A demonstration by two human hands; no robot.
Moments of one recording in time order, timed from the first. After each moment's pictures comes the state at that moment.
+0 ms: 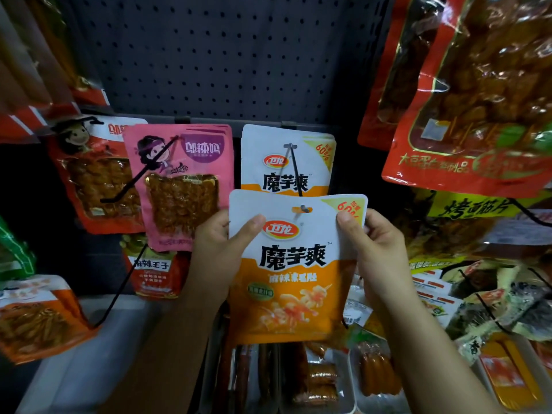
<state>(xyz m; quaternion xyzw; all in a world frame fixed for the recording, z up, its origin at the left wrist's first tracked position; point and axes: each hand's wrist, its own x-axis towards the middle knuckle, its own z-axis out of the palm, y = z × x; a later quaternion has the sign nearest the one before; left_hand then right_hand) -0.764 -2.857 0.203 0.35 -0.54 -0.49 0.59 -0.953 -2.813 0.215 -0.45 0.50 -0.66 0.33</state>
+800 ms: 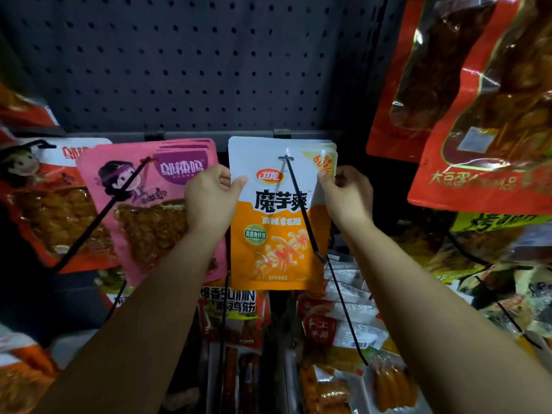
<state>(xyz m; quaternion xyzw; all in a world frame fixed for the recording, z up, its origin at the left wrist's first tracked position) -0.778 -3.012 0.226 0.54 -0.66 -0.12 0.50 -0.972 -2.972 0.227 -0.43 0.72 -0.53 0.07</state>
